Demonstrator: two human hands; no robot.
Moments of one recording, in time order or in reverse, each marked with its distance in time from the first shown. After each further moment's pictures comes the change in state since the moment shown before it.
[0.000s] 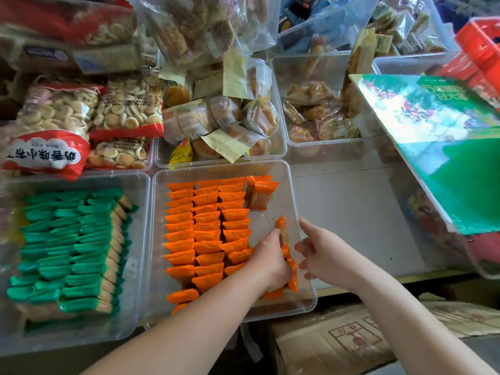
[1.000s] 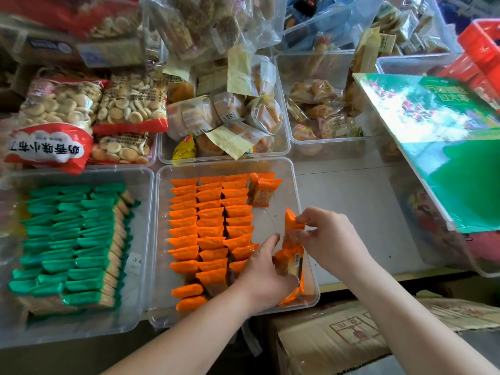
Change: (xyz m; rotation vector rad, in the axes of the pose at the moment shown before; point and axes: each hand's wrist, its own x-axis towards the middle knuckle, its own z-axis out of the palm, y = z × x) left_hand -0.053 -0.018 -0.012 -0.329 -0.037 0.152; right_hand 0.006 -0.004 0.003 -0.108 0.405 -0.161
